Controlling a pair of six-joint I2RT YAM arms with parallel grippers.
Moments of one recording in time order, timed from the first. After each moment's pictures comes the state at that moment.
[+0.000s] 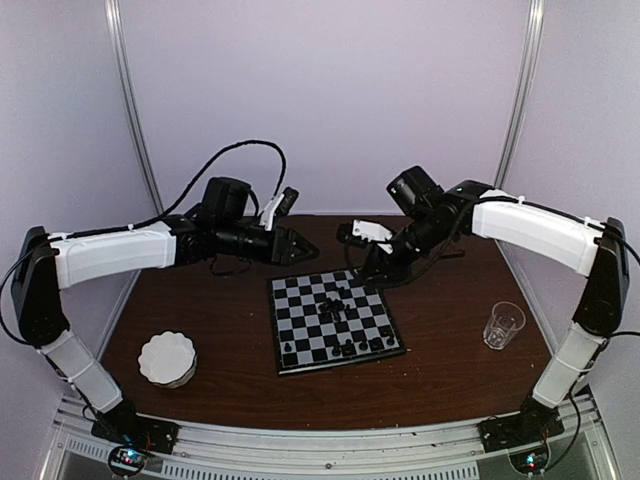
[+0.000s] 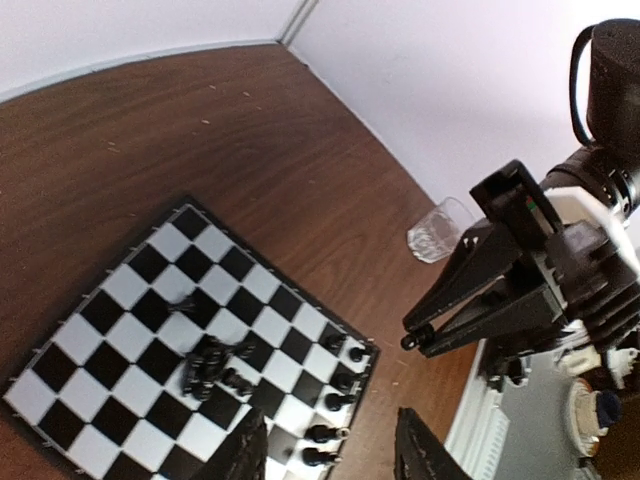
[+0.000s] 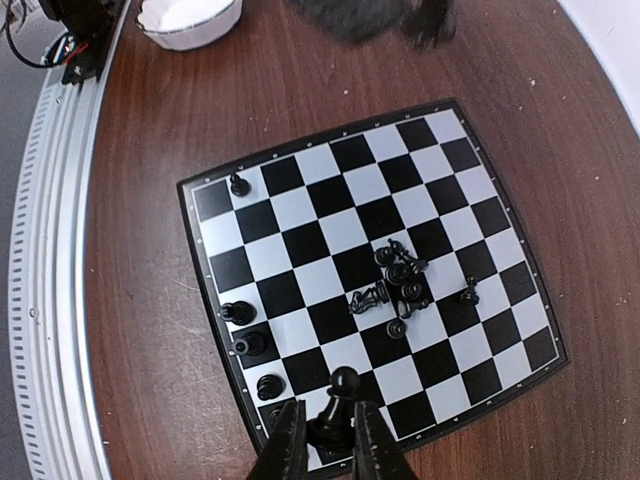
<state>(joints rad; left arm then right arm) -0.70 1.59 1.22 -0.13 0.49 -0.37 0.71 1.71 1.52 -0.83 -0.42 -0.60</state>
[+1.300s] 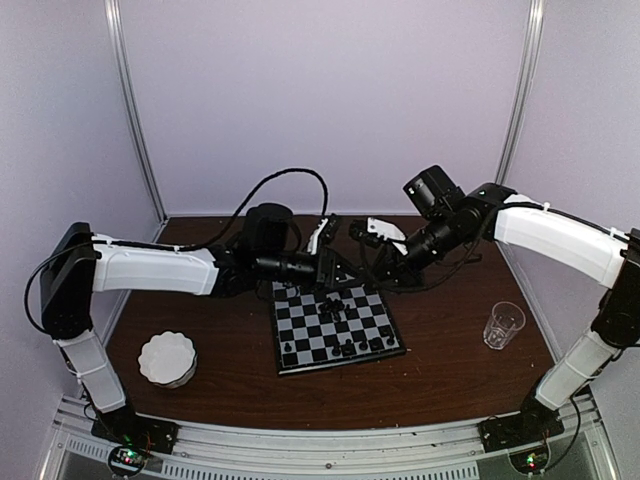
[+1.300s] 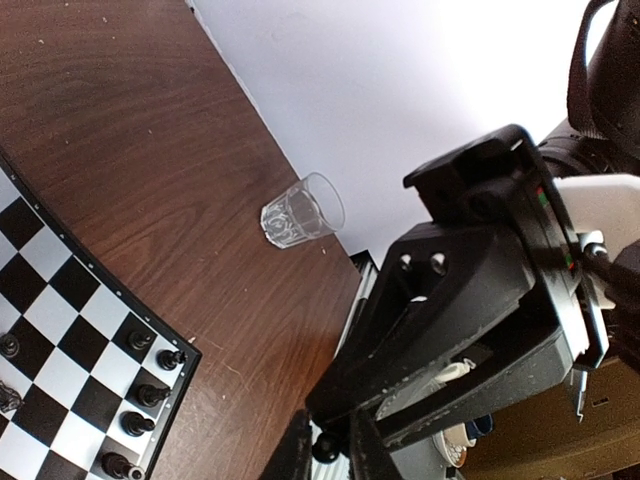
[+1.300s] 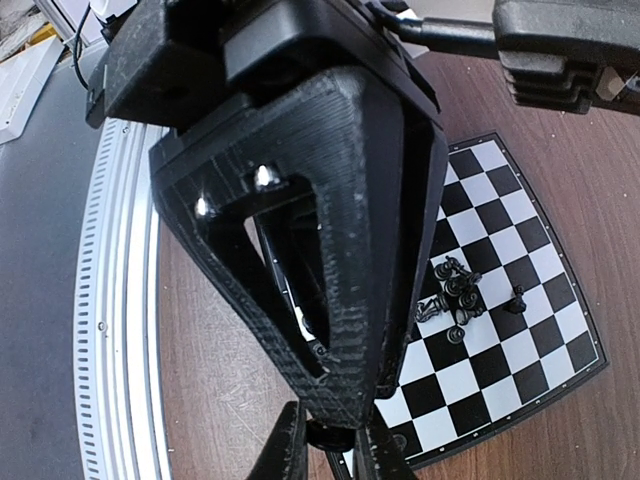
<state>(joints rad) -0.90 1.76 1.19 0.27 0.60 -0.83 0.70 1.56 1.42 -0.82 -0.57 -0.52</state>
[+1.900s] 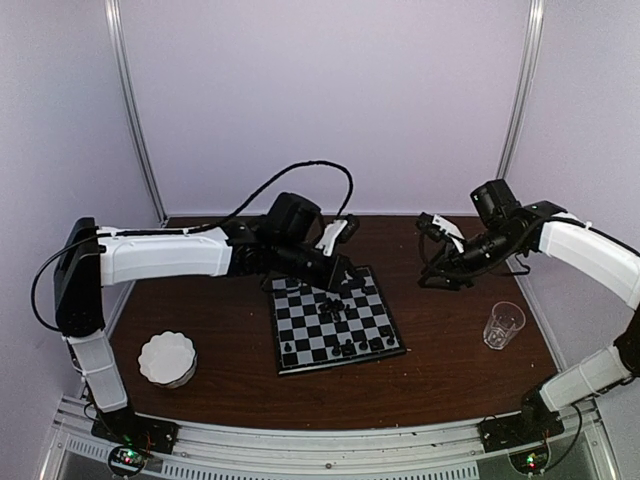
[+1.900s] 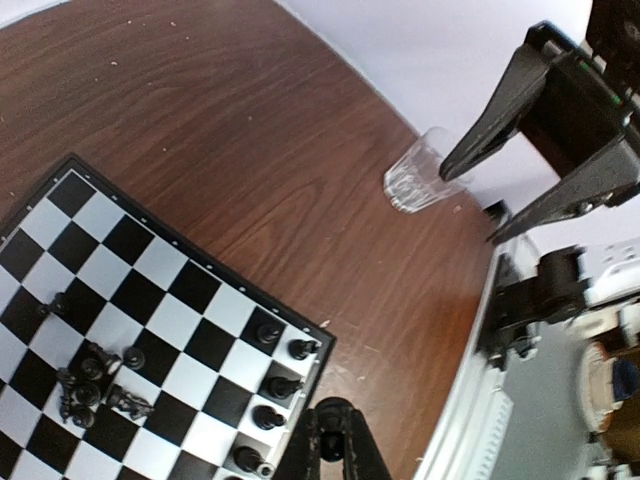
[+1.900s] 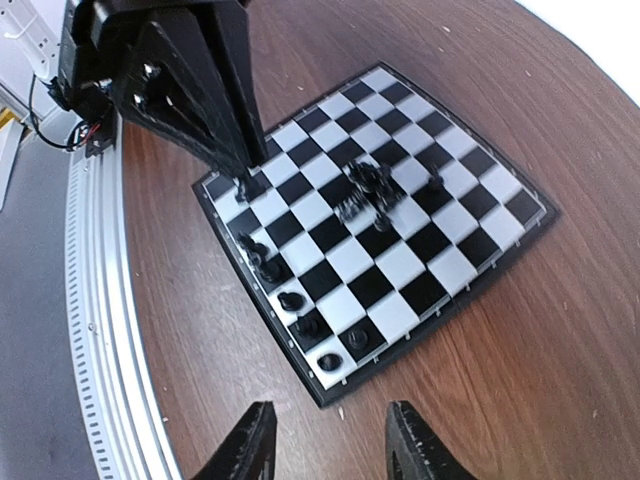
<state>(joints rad) -0.94 1.83 1.42 -0.18 0.40 -0.45 0.38 1.36 1.18 -0.81 -0.67 -0.50</state>
